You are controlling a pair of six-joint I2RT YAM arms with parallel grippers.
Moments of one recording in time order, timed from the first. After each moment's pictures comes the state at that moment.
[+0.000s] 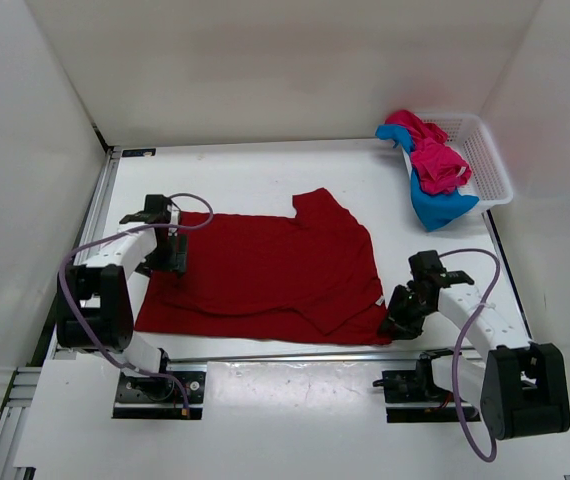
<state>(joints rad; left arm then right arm) -0.03 1.53 0.95 -0.71 -0.18 0.00 0.16 1.09 0.48 -0.83 -0.28 0.59</state>
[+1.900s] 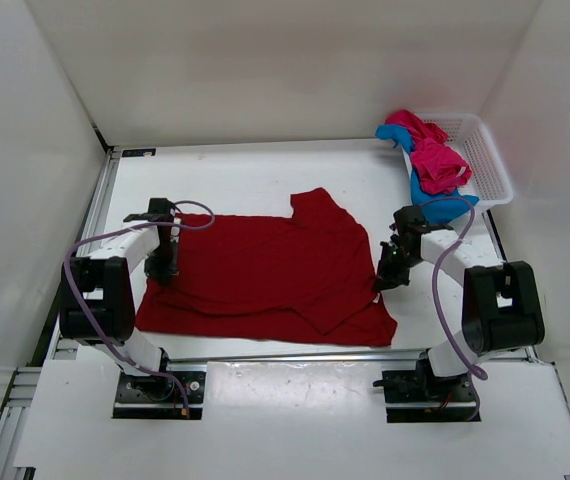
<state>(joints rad) -0.03 1.59 0.96 -0.77 -0.20 0.00 0.19 1.53 0.85 -0.69 -0.26 0.41</state>
